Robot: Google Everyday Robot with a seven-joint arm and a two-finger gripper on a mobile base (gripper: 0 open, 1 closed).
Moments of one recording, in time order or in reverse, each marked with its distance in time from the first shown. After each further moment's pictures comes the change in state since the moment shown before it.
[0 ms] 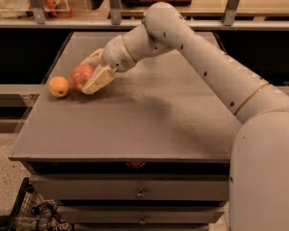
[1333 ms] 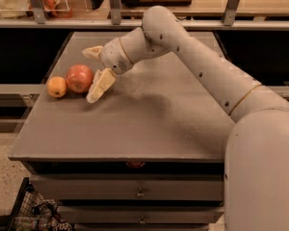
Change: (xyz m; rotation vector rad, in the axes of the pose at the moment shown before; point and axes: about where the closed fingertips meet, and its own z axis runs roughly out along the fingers) arm 0.001 0.002 0.010 -0.030 -0.028 0.011
